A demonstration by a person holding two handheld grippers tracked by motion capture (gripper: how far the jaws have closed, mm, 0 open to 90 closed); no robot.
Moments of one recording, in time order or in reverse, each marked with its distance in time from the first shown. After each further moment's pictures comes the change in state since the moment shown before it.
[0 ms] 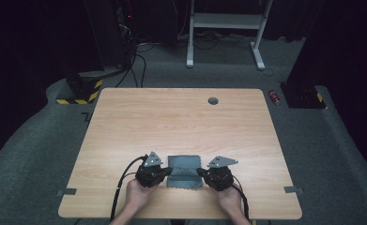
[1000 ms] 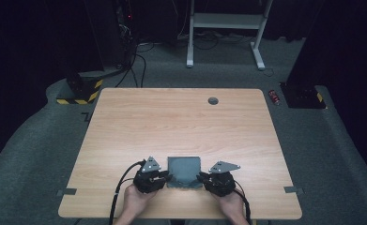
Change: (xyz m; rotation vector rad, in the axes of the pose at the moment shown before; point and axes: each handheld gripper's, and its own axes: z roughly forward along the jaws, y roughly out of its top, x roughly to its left) left arm -0.008 -0.007 -0.013 -0.017 -0.008 -0.016; right arm 0.004 -0.012 -0.009 -0.004 0.026 0.005
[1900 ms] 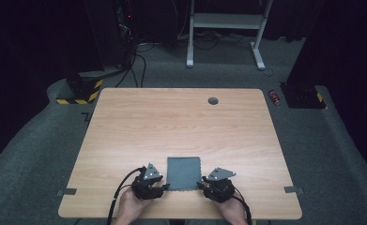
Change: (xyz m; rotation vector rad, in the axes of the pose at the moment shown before) left arm -0.003 -0.021 0.003 0.116 0.058 0.052; right arm 0.007 -0.019 0.008 0.071 -0.065 -0.093
